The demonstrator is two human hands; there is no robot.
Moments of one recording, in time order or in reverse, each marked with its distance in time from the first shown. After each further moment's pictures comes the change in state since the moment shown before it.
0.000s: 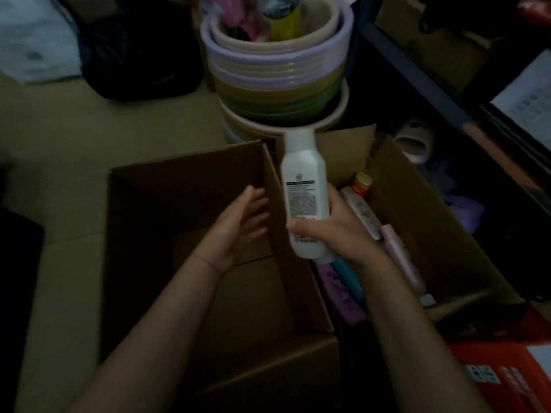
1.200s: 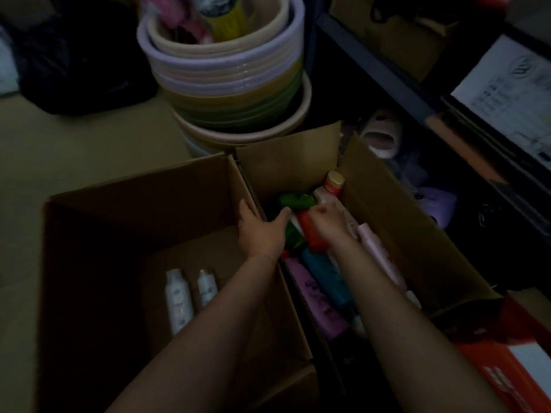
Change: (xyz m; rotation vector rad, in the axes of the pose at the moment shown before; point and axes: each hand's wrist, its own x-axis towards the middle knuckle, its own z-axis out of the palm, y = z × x) left_hand 0.075 -0.045 0.096 0.492 0.423 0.057; right_hand 0.094 0.086 -0.059 -0.092 0.367 0.378
